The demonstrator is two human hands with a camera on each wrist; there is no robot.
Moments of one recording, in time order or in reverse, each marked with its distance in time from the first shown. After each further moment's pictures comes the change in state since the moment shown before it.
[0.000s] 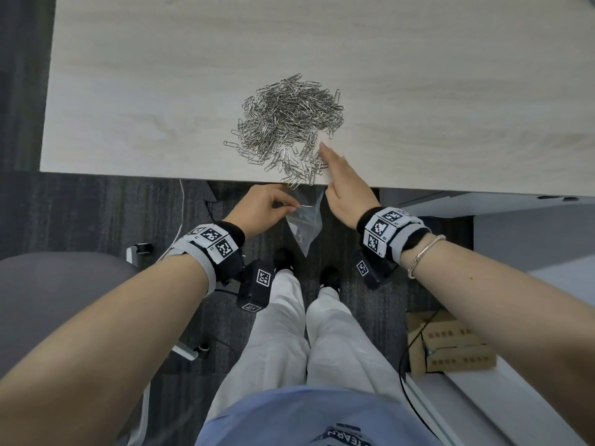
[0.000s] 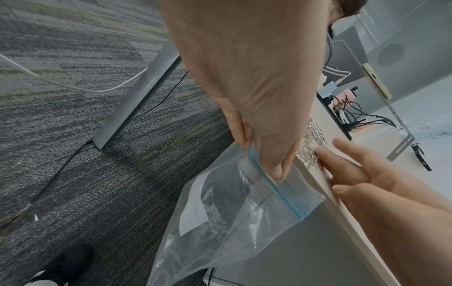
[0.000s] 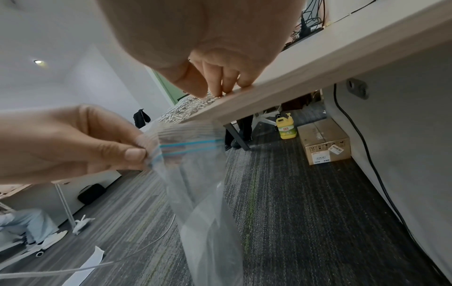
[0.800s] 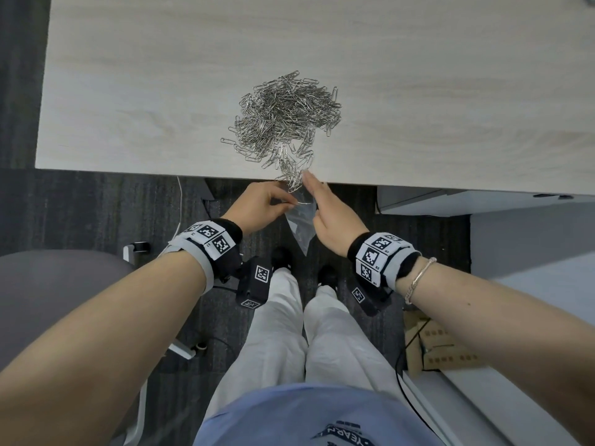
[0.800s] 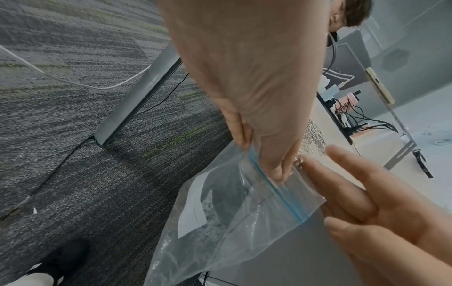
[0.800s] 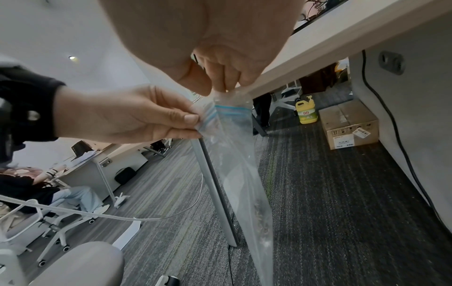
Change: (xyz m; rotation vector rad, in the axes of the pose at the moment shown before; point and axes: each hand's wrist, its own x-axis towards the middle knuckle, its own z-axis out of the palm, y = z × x) left_hand 0.004 -0.007 0.004 -0.010 0.007 0.035; right_hand -0.035 -0.017 0.023 0.110 -0.144 0.015
